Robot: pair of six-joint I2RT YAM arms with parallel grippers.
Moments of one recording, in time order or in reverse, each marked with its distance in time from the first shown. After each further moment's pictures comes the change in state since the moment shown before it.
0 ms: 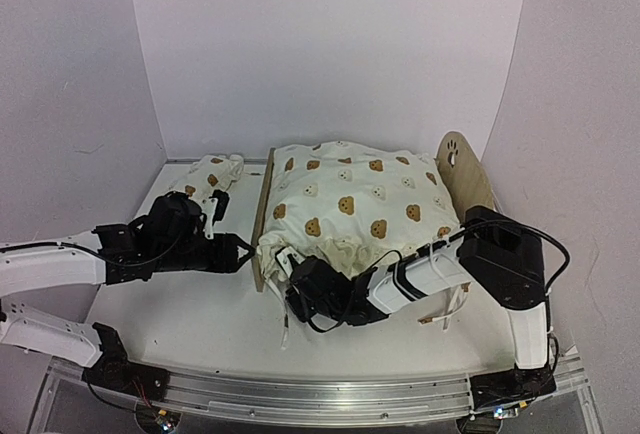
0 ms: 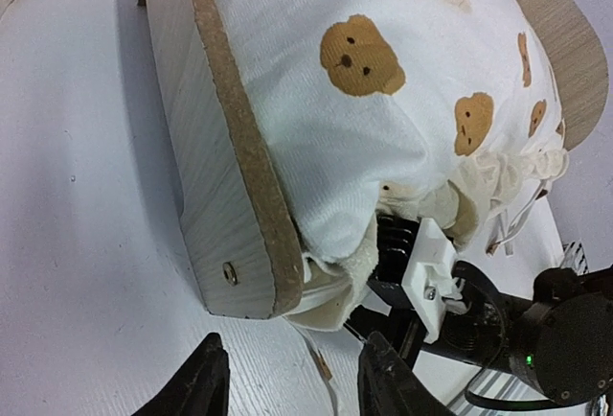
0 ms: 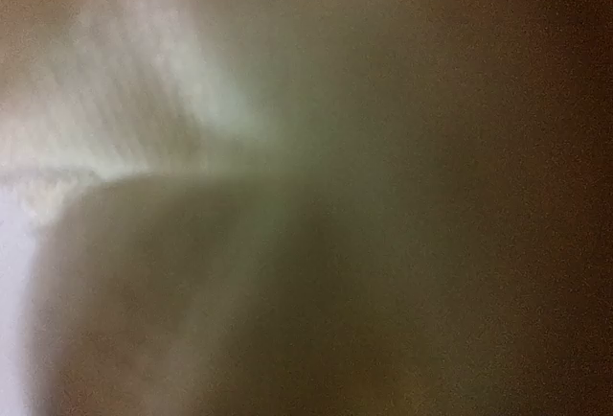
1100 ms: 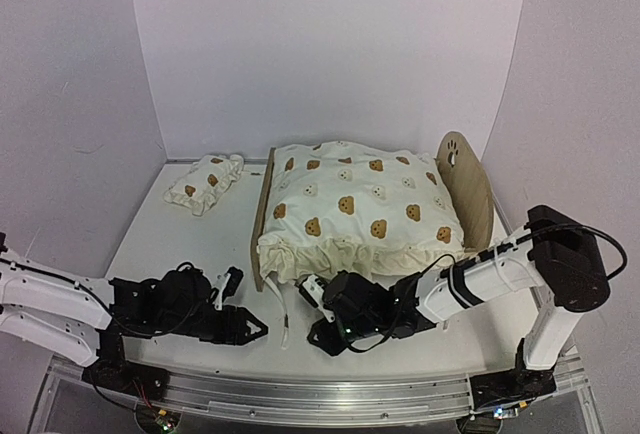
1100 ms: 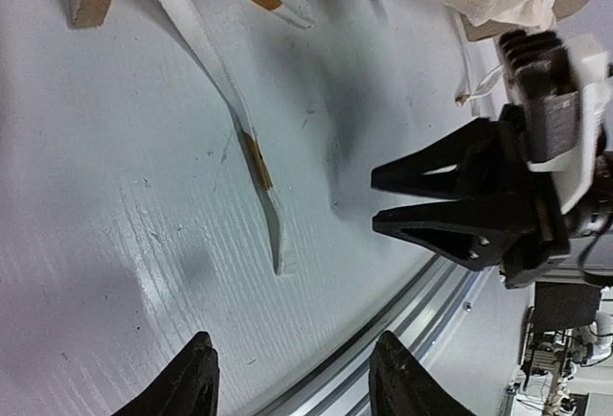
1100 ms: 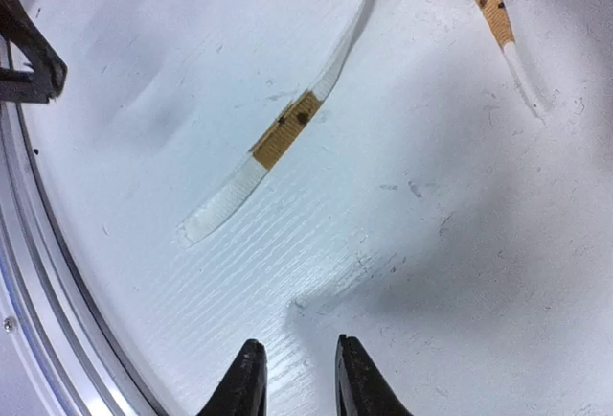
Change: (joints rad) left arm -0.264 -0.058 -0.353 0.240 0.135 -0.375; right arm 0.068 -0.314 -0.287 -0.179 -0.379 0.262
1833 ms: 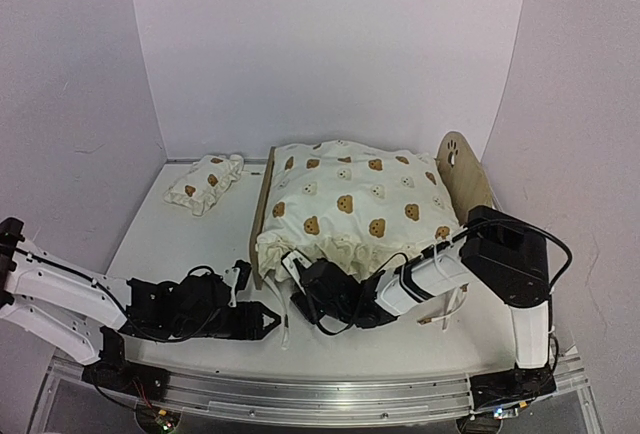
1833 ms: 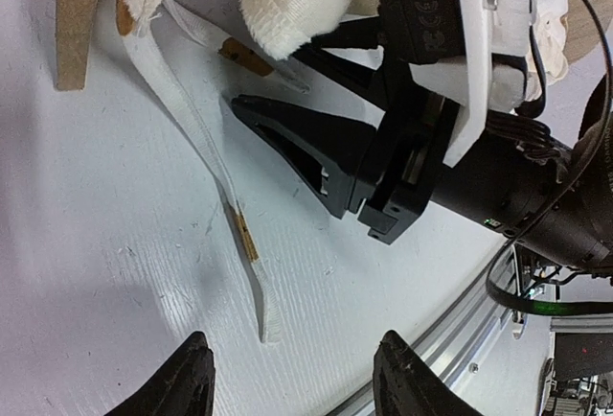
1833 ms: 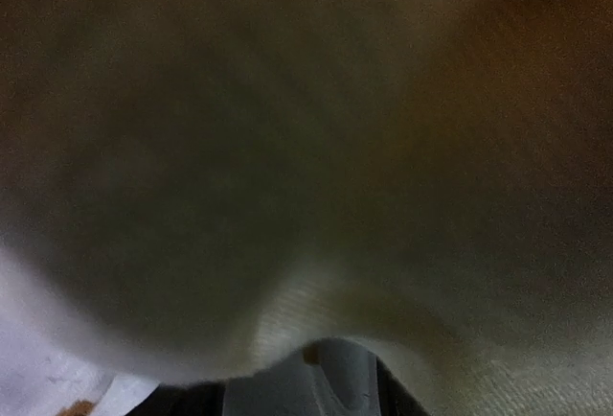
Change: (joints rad) left arm -0.117 0.180 0.096 0.078 -0.242 -0.052; right arm -0.079 0.279 0.187 0.255 0.397 -0.367
